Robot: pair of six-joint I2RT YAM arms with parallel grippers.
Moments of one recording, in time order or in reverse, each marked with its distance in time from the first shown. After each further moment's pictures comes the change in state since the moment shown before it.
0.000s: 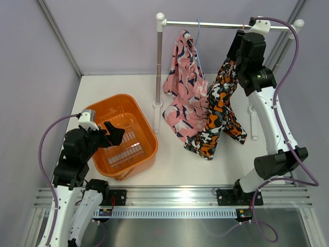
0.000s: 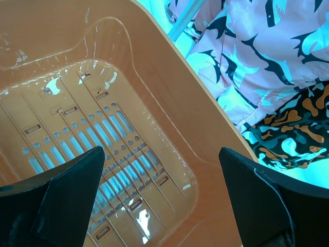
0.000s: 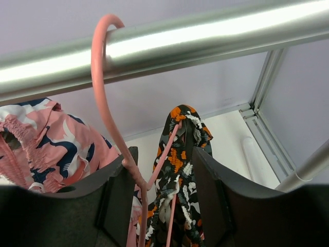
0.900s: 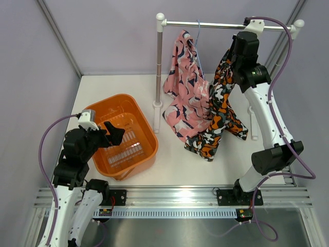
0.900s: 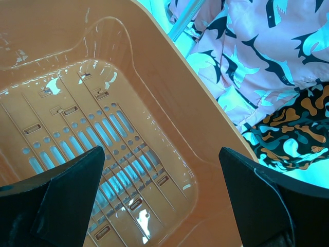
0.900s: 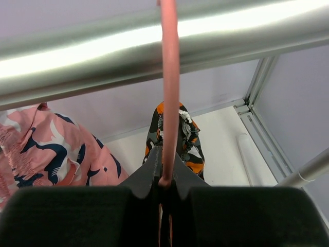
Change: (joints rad) left arm 0.000 0.000 0.000 0.000 0.000 0.000; right arm 0.017 0.064 0.039 -0.016 0.050 -0.010
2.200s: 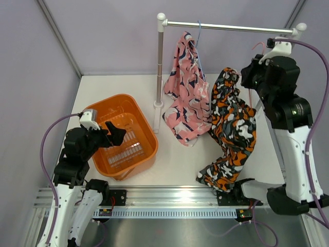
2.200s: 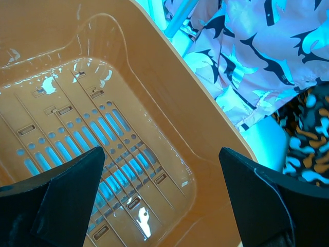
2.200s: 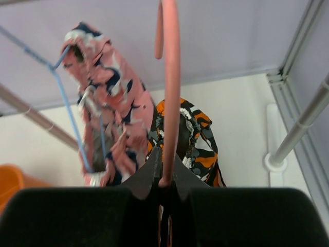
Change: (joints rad) left arm 0.000 0.012 0.000 0.002 0.028 0.008; right arm 0.001 -0.383 -0.099 -0.316 -0.251 0.070
